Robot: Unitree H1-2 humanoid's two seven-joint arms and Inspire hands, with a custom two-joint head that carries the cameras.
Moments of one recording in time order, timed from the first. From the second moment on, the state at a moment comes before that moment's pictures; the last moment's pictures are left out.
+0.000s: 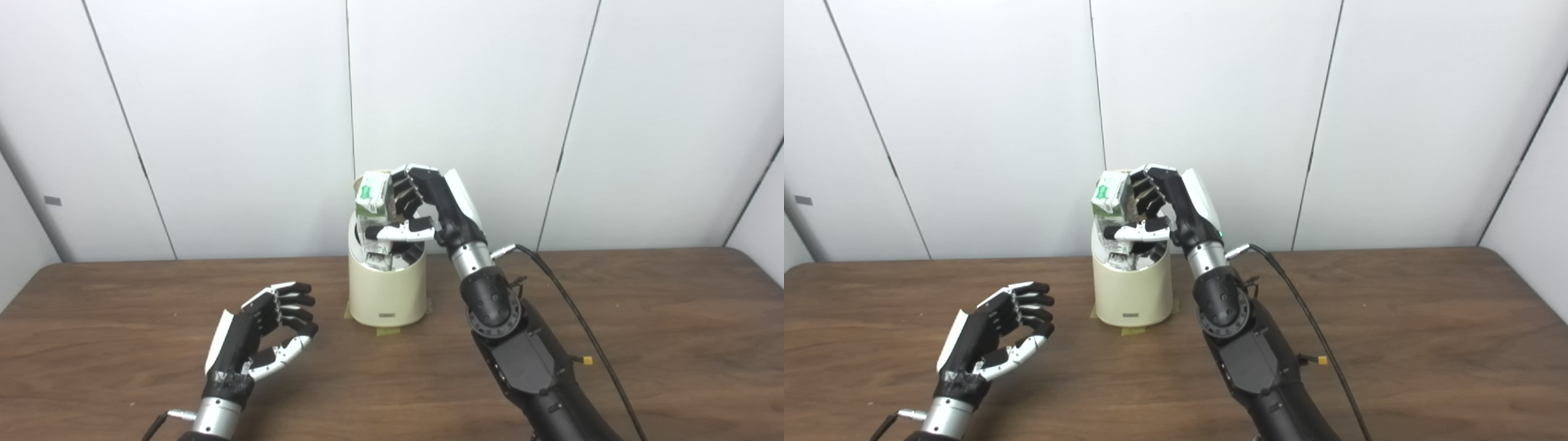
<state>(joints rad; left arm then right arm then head) -0.23 0.13 0.02 0.23 0.01 -0.36 -0.12 -0.78 -0.03 0.16 0.53 -0.39 -0.17 -0.21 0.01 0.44</state>
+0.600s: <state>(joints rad) -0.22 0.14 0.02 0.21 0.00 -0.36 -0.13 -0.79 -0.05 0.16 0.60 -0.43 -0.27 -0.24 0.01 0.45</state>
